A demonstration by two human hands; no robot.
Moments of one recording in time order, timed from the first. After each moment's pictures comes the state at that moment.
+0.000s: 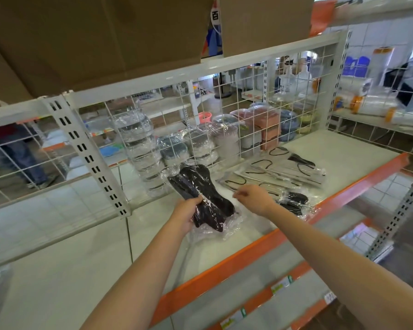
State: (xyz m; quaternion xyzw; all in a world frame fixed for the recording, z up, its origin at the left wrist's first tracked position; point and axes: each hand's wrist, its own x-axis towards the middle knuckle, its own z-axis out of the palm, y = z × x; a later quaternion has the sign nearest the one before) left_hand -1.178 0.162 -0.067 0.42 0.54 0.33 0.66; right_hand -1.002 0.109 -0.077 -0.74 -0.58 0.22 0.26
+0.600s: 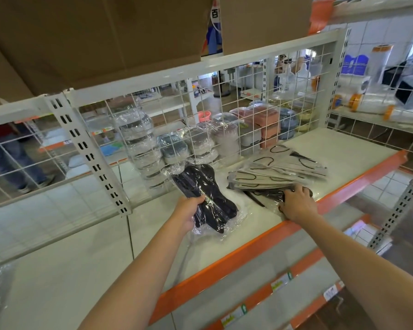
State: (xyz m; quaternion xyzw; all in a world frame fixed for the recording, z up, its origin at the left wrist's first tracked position) left_hand -1.181 0.163 -0.071 0.45 0.53 0.31 0.65; right_hand -0.935 0.069 -0.116 -0.89 -0.44 0.07 0.06
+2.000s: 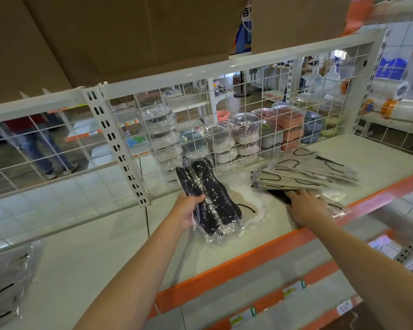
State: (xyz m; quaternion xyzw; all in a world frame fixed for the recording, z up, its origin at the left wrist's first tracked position) left_hand -1.223 0.162 -0.058 0.41 0.51 0.36 0.67; right_hand -0.948 0.088 -0.116 -0.85 -0.52 0.02 -0.01
